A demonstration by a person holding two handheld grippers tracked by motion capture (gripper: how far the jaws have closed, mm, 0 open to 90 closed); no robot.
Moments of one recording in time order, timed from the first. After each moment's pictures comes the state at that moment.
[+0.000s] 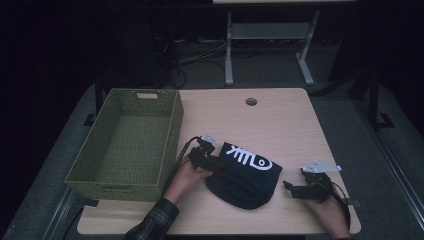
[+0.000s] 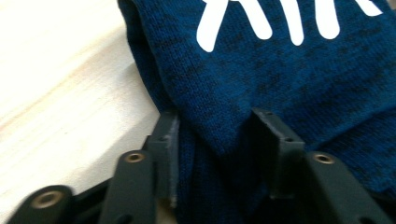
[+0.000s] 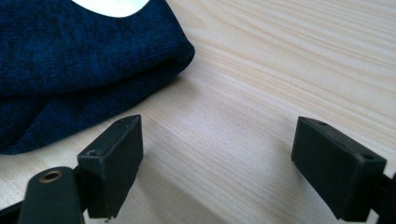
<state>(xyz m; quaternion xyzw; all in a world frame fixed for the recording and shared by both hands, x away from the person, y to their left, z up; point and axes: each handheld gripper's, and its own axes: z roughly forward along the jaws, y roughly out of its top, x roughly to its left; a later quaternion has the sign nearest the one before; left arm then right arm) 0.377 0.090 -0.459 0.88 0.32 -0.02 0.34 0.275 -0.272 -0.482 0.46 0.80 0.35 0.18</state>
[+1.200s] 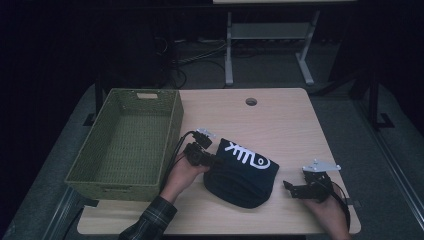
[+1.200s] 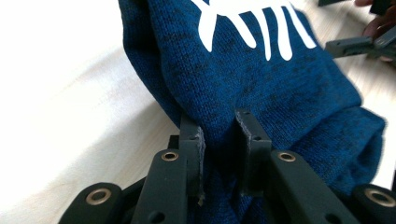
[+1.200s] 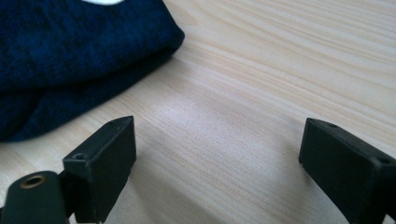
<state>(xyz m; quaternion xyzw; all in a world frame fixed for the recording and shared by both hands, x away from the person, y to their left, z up) 0.366 0.097 -0.409 0.87 0.35 -0.04 0.34 0.277 -0.272 -0.482 0.47 0.79 0.34 0.18</state>
